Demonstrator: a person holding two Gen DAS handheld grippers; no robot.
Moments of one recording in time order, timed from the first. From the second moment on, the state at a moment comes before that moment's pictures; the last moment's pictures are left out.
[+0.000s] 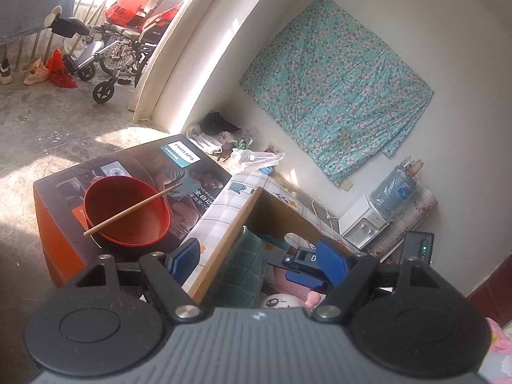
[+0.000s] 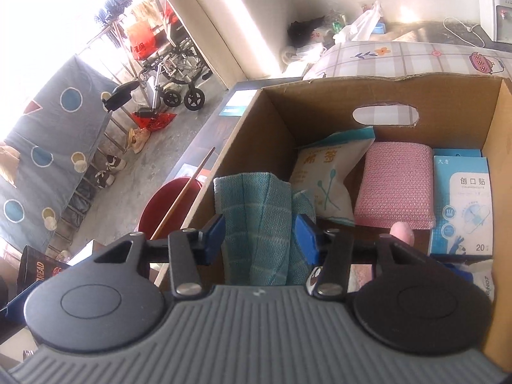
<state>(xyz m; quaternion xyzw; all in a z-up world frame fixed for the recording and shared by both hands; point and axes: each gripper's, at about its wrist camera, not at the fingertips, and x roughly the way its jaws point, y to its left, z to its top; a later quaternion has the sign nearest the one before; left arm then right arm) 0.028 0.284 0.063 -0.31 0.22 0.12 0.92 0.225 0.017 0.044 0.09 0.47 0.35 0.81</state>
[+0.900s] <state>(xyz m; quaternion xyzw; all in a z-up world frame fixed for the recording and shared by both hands) 0.004 0.071 0.072 -0.13 0.22 -0.11 0.96 0.040 -0.331 0.087 0.16 0.28 0.18 0.93</state>
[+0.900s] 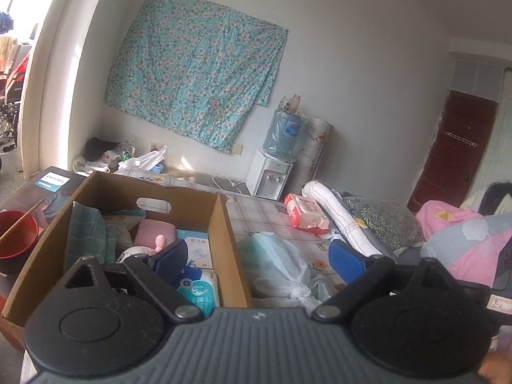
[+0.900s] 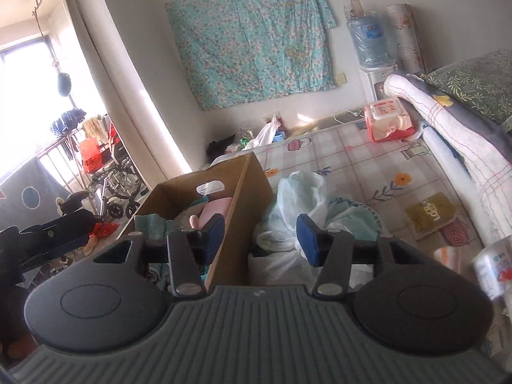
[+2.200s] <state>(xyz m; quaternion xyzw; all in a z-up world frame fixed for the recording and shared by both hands) 0.043 -0.131 -0.075 0.04 0.42 -0.28 0.86 0.054 -0.452 -0.056 0.27 0.45 0.10 0.85</state>
